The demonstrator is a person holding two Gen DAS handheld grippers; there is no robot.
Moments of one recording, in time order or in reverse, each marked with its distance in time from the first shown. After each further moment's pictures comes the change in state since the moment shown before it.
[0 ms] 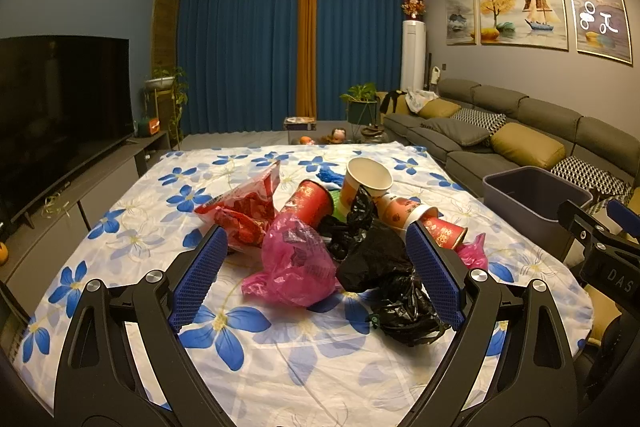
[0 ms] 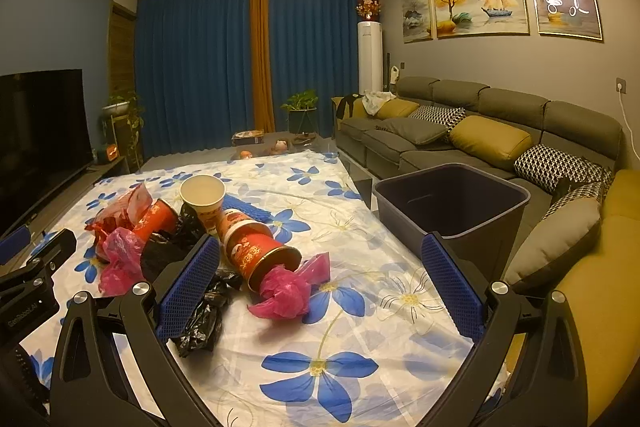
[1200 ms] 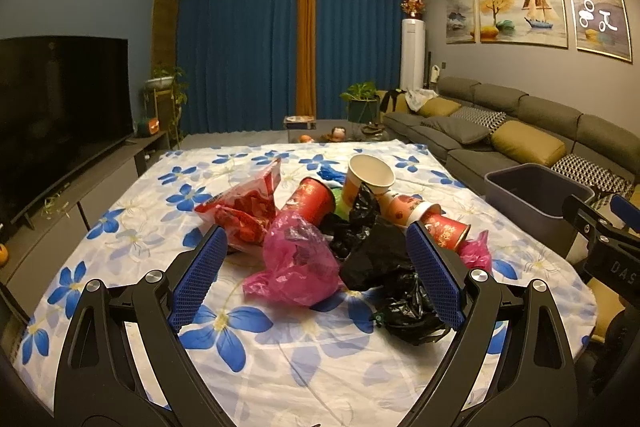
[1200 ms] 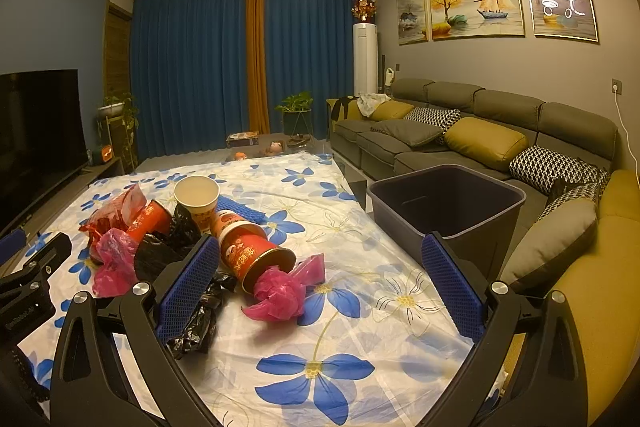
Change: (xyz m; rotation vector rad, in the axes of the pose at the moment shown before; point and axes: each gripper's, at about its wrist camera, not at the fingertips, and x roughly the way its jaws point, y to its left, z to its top) left arm 0.003 0.003 -0.002 -0.005 0.010 -0.007; right arm 0.001 0.000 -0.001 -0.001 -0.007 -0.020
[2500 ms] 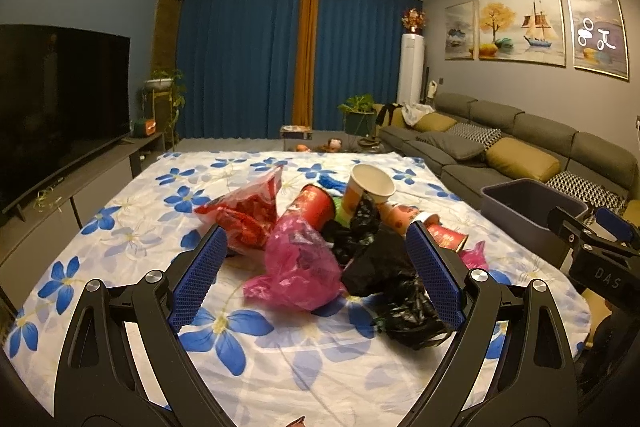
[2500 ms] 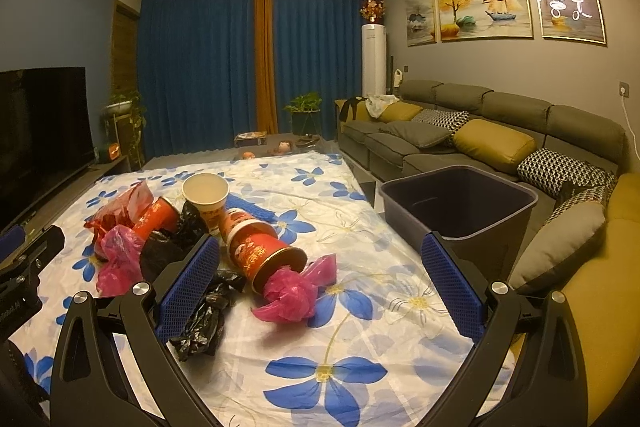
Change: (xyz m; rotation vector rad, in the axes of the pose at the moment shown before) left arm -0.001 0.016 -0.008 -0.045 -0.044 -0.019; right arm 0.008 0.010 -0.004 -0.016 0.000 0.033
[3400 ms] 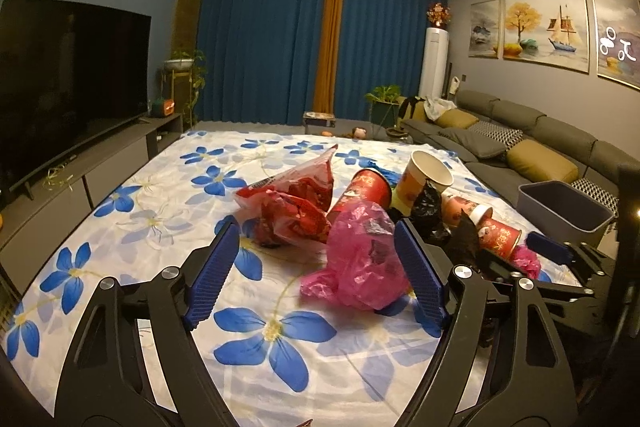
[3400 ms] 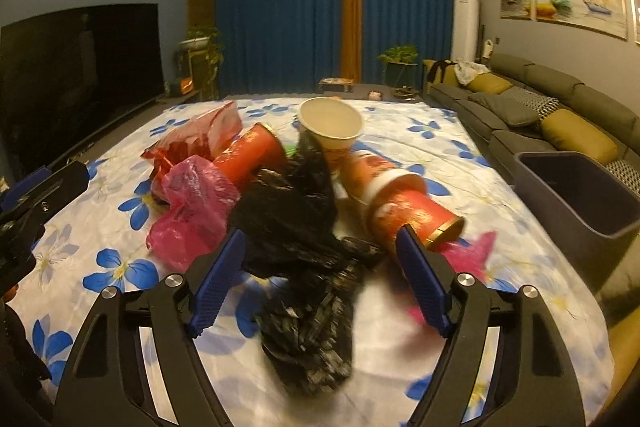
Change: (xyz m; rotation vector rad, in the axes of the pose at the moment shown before) left arm 0.033 0.060 -0.009 -0.055 0.045 0.052; right arm 0.082 0.103 -0.026 -0.152 0.190 0.271
